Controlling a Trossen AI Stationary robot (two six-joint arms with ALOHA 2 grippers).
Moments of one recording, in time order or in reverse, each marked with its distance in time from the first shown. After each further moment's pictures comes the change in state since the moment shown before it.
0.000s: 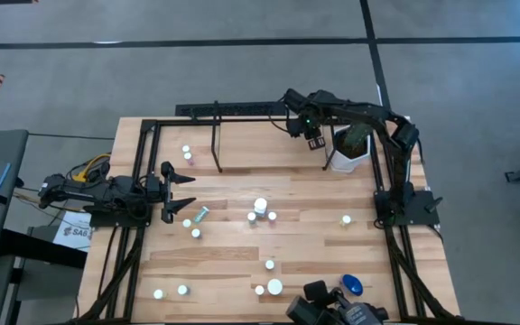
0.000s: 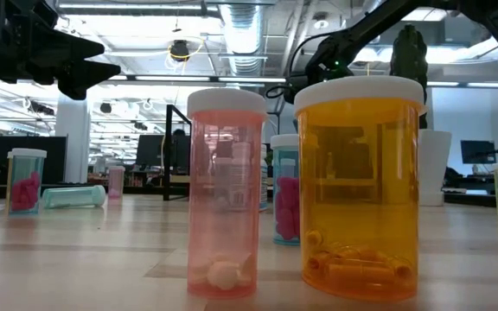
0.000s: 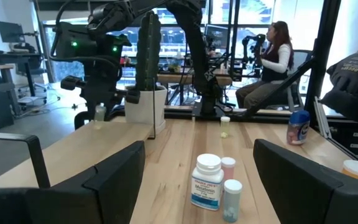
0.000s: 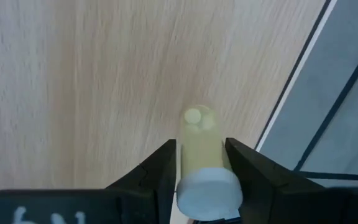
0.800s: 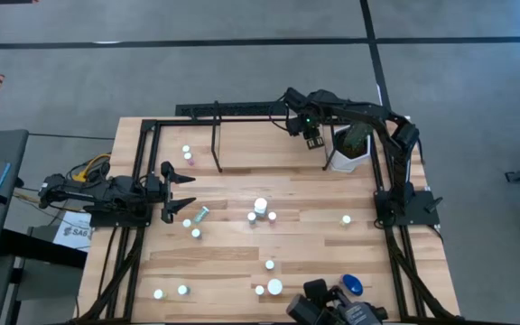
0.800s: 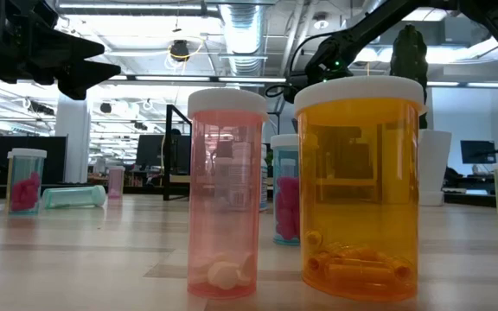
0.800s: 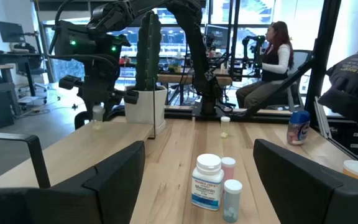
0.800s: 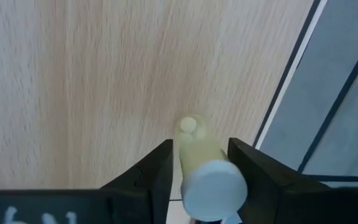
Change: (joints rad) left arm 0.000 0.000 0.000 0.000 0.000 0.000; right arm -0.006 0.000 0.000 0.029 -0.020 0.019
